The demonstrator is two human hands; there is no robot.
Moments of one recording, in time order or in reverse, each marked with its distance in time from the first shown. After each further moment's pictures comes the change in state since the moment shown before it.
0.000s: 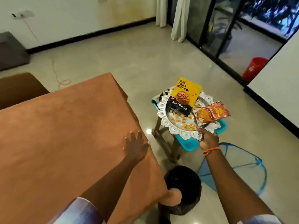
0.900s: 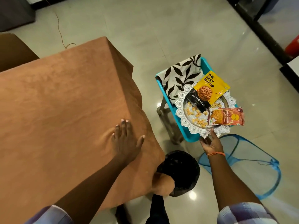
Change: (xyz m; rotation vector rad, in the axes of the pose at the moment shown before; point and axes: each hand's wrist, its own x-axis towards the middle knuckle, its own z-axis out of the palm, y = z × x) left_hand 0.014 0.012 0.069 0.216 0.117 -0.141; right_hand 0.113 0.021 -0.083 -0.174 0.102 0.375
